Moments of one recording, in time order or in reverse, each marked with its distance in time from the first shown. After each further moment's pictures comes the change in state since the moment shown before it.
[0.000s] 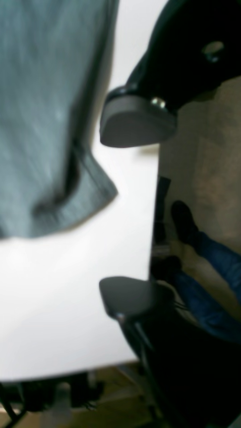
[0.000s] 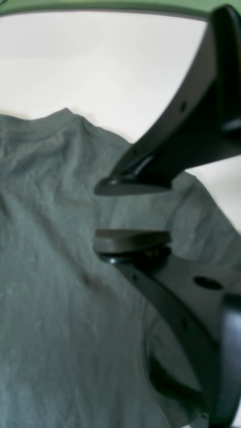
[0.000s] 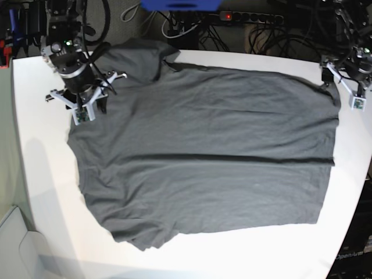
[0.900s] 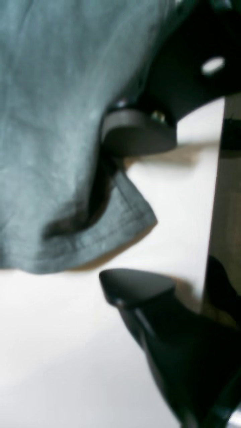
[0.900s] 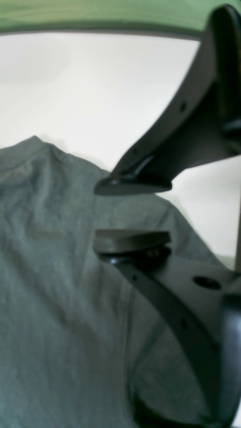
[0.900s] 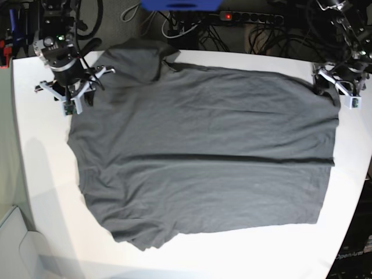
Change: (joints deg) left arm -4.3 -0.3 -0.1 -17.9 -7.3 -0.2 -12.2; right arm -2.7 -0.2 4.7 0.0 -0.2 0.2 0.0
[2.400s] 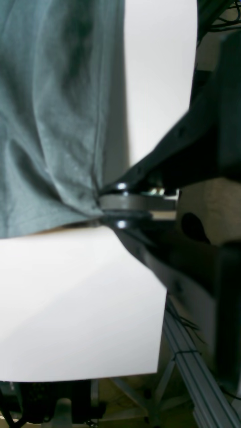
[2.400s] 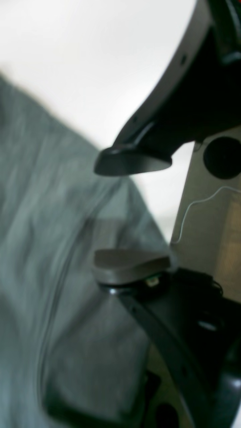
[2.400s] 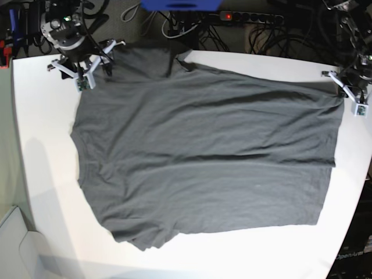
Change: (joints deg) left arm 1.5 -2.1 0.6 12.9 2.6 0.5 11.1; right arm -6.9 -3.6 0.8 -0.2 -0.5 7.0 -0.2
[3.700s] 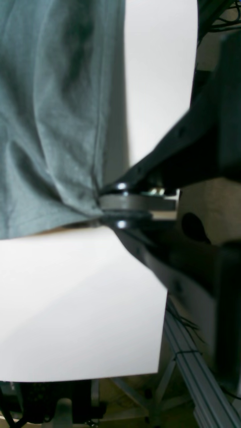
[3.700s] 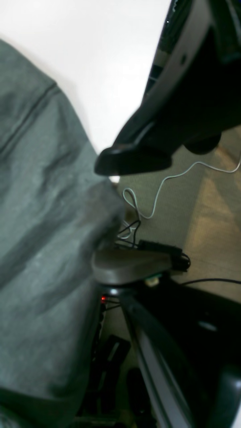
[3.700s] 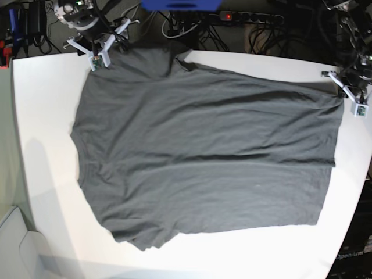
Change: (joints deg) left arm -0.1 0.0 0.0 0.0 0.0 0.0 0.0; right arm -6.1 -3.2 -3.1 -2.6 0.3 -0.1 0.5
